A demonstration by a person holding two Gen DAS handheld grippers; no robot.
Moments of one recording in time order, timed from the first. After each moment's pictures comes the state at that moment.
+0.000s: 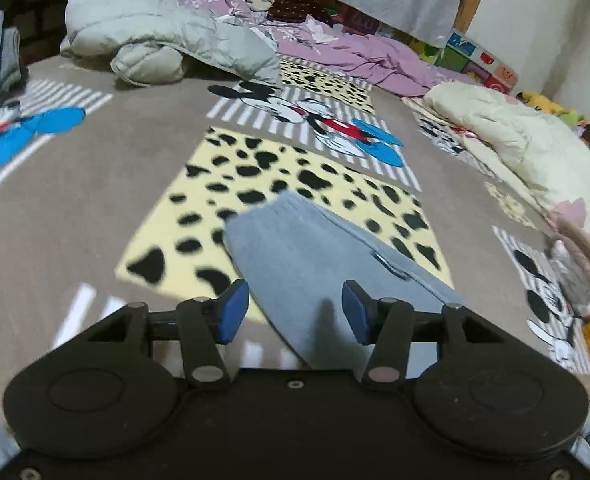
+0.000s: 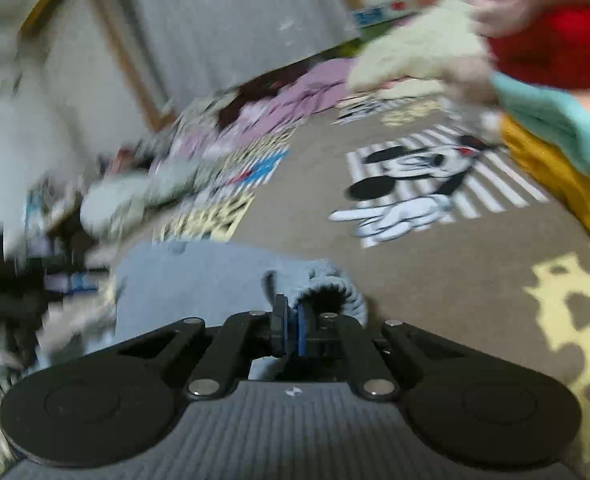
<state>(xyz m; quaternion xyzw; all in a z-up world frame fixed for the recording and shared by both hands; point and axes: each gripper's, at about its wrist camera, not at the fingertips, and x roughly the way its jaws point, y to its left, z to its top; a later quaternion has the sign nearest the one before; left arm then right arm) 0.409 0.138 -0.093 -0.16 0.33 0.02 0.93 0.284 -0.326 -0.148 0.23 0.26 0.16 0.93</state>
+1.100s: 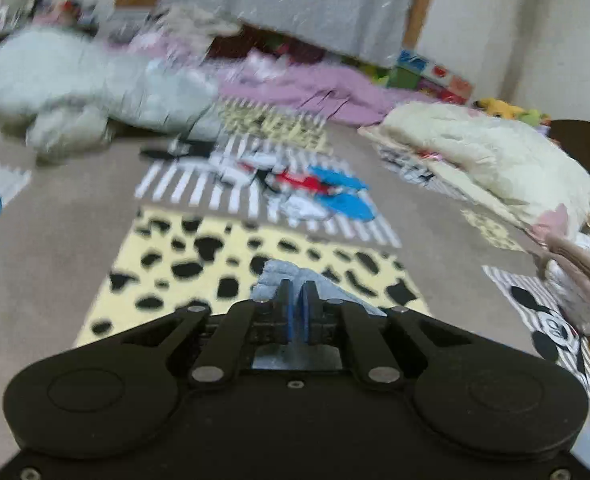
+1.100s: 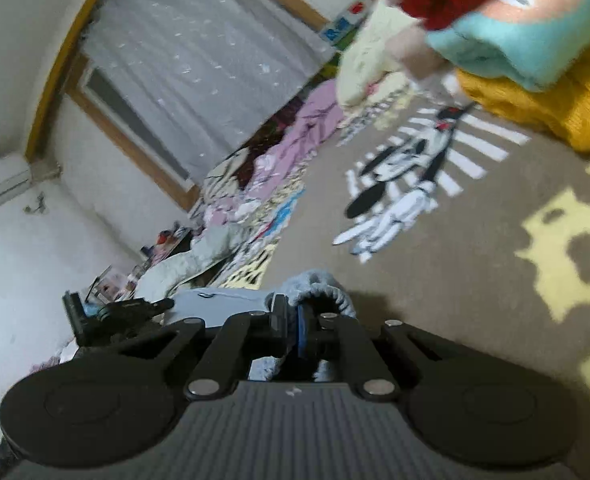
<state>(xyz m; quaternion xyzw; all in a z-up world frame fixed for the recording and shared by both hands) 0.502 0.136 -0.102 -0.13 0.28 -0.05 0.95 0.292 -0.373 -0.185 0.39 0.21 0.18 0.88</state>
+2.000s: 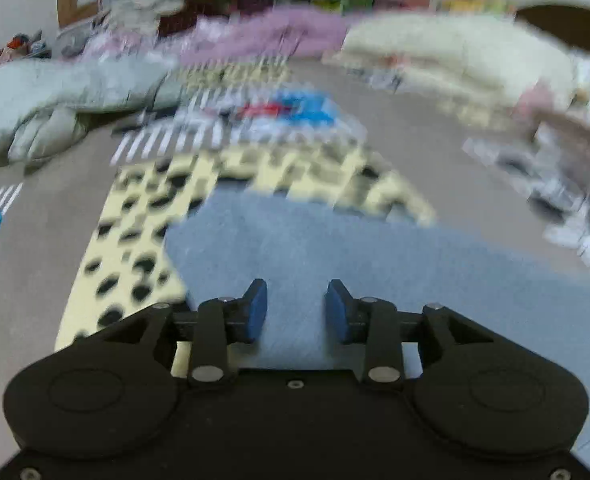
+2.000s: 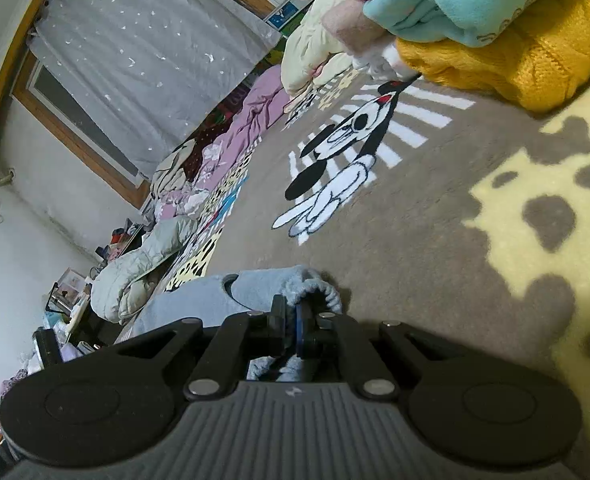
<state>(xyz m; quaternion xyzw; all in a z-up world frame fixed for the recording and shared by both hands) 0.448 0.085 -0.117 0.02 0.32 -0.08 0.94 0.302 -0.374 -0.202 0.39 0.25 0.13 0.88</state>
